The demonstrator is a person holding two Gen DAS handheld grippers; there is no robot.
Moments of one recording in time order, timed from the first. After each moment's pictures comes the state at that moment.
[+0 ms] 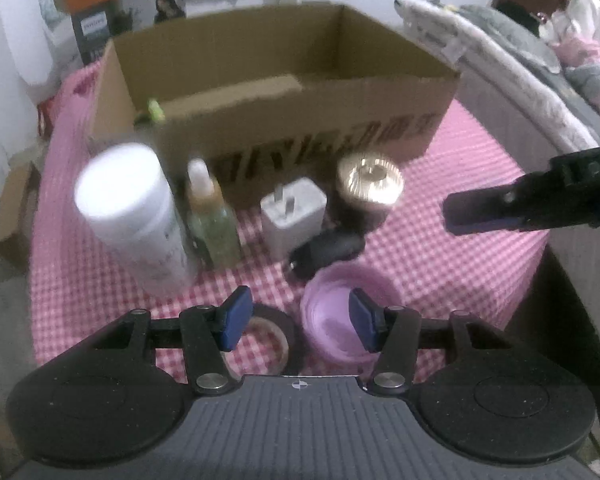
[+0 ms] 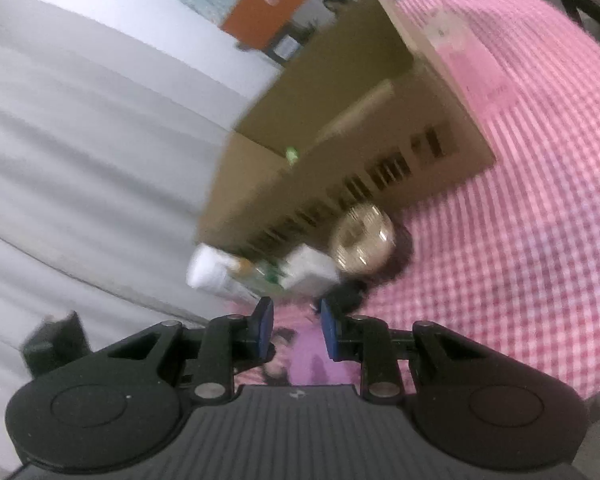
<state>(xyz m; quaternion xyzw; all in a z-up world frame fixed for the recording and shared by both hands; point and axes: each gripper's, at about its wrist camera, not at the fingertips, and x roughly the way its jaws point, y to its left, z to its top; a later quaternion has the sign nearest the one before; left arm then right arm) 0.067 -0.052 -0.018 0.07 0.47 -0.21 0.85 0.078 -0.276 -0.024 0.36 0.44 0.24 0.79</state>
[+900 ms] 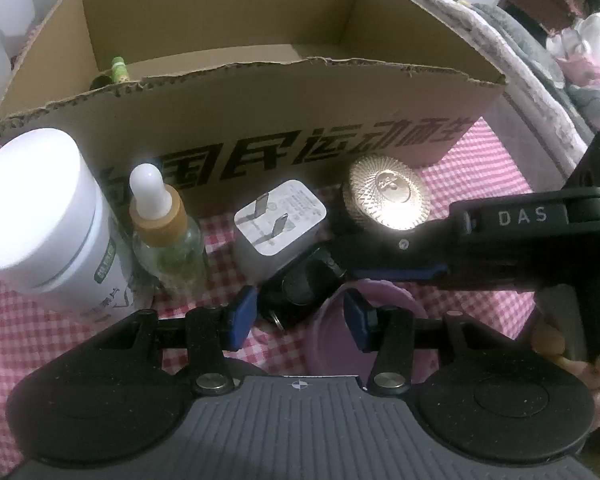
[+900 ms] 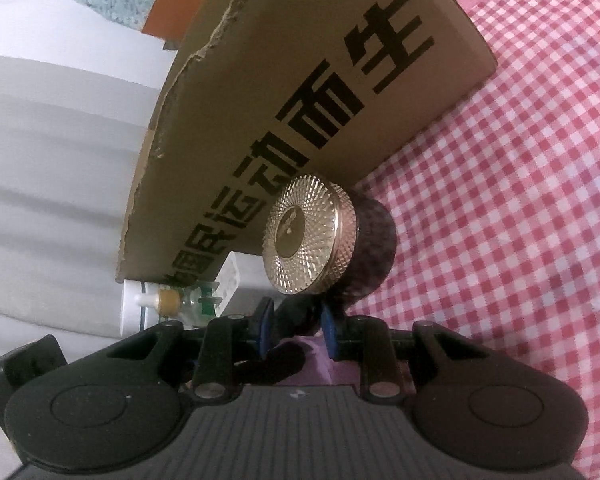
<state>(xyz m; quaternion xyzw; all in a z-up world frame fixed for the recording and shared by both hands) 0.118 -0.062 -0.055 0.01 0.51 -0.23 0.83 0.126 -0.231 -0.091 0.44 0.48 0.18 0.74</state>
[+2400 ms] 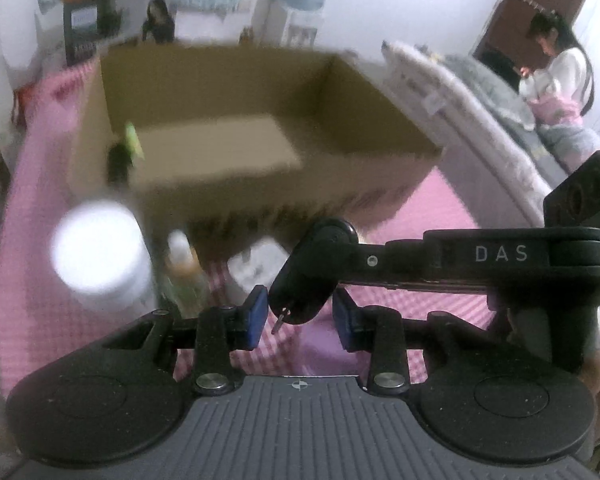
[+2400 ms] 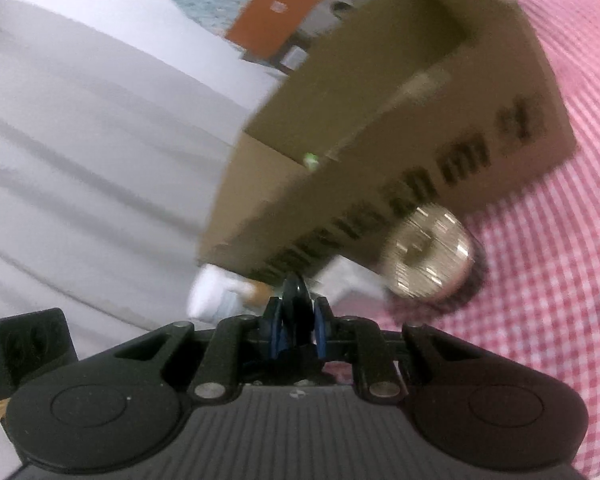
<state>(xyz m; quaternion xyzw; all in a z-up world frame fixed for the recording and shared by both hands) 0.089 -0.038 0.014 -0.01 0.44 -0.25 0.86 0.105 -0.206 -0.023 0.38 0.39 0.24 0.80</state>
